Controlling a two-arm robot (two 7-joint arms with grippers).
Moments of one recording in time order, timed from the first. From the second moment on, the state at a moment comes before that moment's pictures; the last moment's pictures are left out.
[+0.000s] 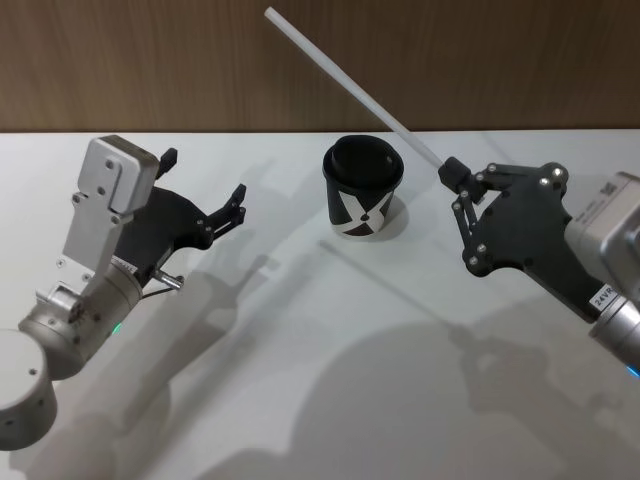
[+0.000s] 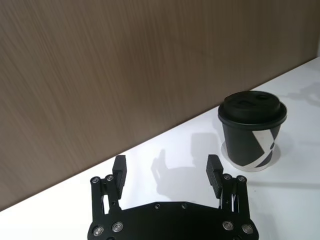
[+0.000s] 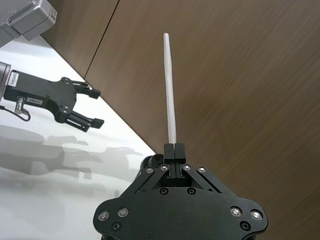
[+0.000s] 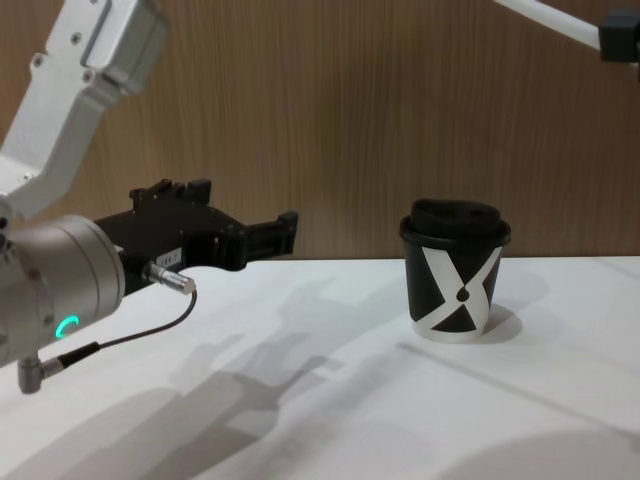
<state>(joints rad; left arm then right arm) -0.24 0.39 0.45 -1.63 -0.22 0.01 -0.05 -0.13 0.62 -0.16 -2.17 0.02 0.02 0.27</state>
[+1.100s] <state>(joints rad) -0.29 0.40 0.34 -1.70 -0.69 0.10 -0.46 -0.13 0.62 -0.16 -2.18 0.02 0.00 0.29</state>
